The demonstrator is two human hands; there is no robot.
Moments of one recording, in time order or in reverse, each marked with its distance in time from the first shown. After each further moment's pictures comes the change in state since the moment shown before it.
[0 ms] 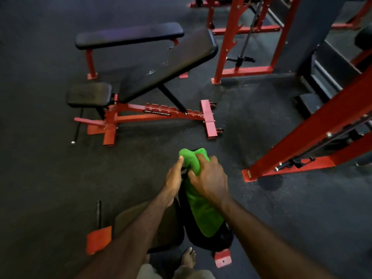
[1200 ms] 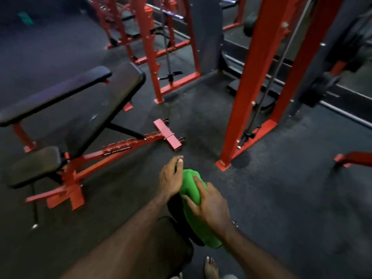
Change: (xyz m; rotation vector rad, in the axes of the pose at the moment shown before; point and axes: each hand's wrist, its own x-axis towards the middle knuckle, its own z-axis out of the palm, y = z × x) left_hand -0.022 0.031 0.041 0.842 -0.251 0.667; right_hand -0.112 0.041 0.045 0.108 0.296 0.250
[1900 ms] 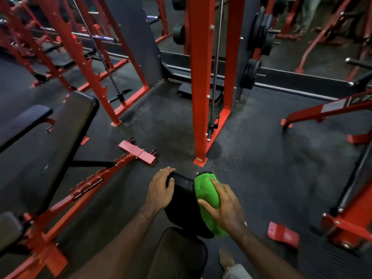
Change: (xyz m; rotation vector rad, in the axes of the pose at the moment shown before) left_hand 0.010 -0.049 -0.032 0.229 -0.342 0.440; right_hand -0.062 0.013 0.051 0.192 0.498 0.277
